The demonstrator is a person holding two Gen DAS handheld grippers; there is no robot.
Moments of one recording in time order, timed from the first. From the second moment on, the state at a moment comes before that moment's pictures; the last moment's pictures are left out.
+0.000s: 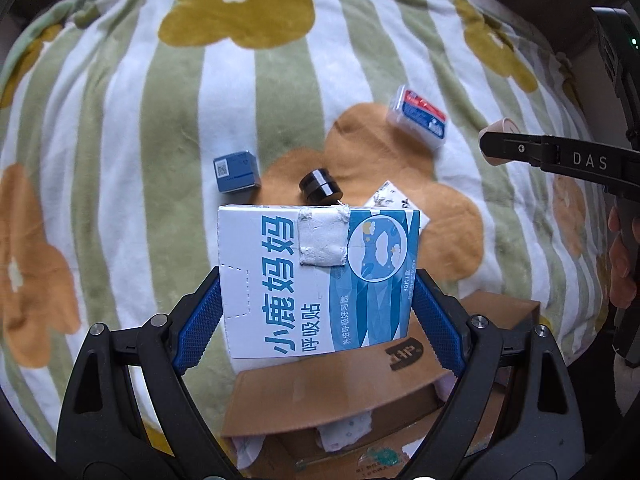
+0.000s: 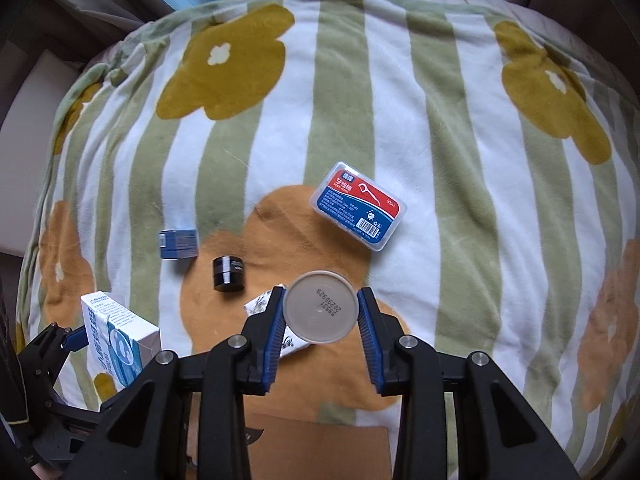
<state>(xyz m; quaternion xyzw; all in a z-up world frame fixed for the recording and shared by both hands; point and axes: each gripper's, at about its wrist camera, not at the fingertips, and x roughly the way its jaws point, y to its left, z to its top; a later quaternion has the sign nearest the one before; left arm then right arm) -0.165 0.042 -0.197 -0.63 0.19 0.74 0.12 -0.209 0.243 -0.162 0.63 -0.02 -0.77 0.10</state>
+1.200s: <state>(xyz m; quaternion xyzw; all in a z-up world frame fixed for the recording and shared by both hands) -0.005 -0.019 -0.180 -0.62 0.20 0.74 0.15 -0.013 0.217 -0.167 0.64 0.01 -0.76 0.14</state>
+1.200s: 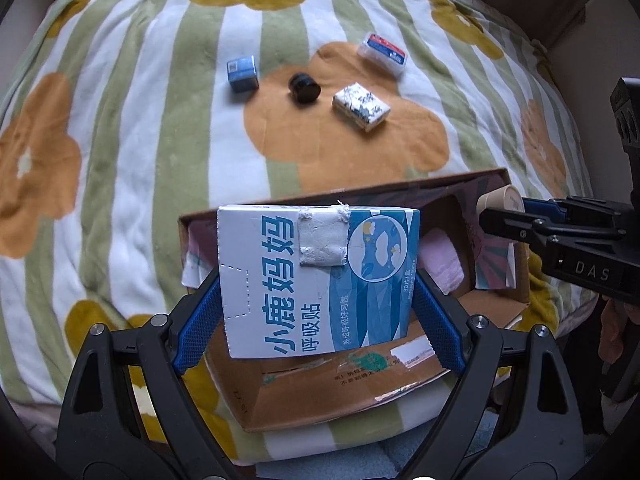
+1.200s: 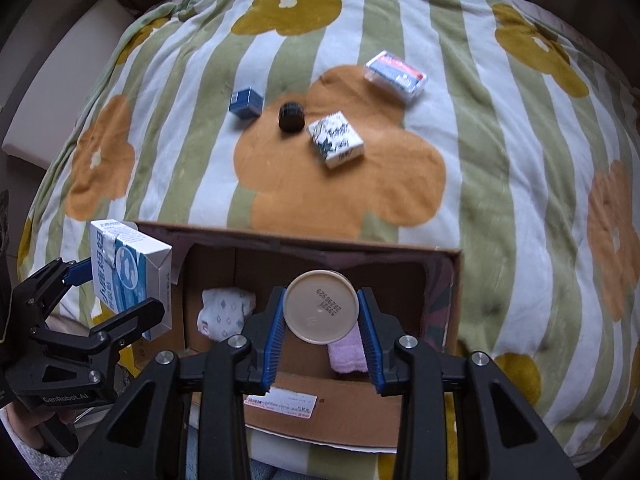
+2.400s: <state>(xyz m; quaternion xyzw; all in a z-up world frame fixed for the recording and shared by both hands) 0.004 -0.053 -0.199 -0.65 0.20 0.72 0.13 -0.009 0.205 -0.189 0.65 -0.02 -0.75 0.11</state>
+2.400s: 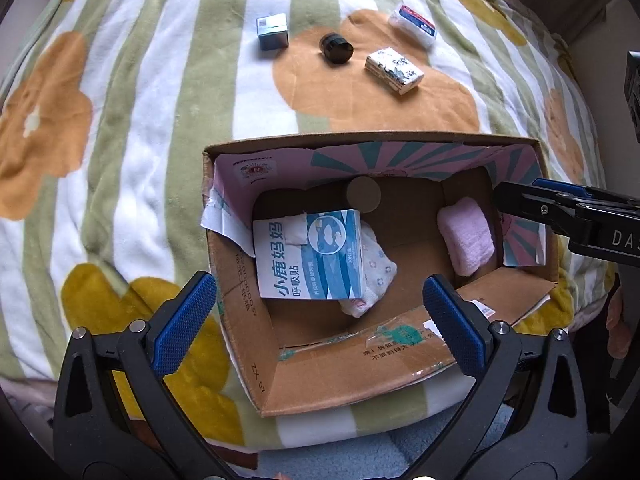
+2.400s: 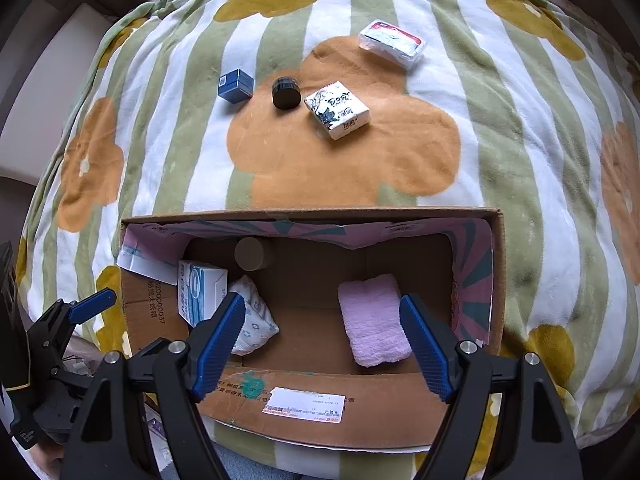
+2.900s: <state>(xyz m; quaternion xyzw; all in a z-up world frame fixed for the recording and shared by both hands) -0.013 -0.038 -0.144 -0.63 0.16 0.74 0.14 -0.014 0.210 -0.156 0.64 -0.03 -0.76 0.12</state>
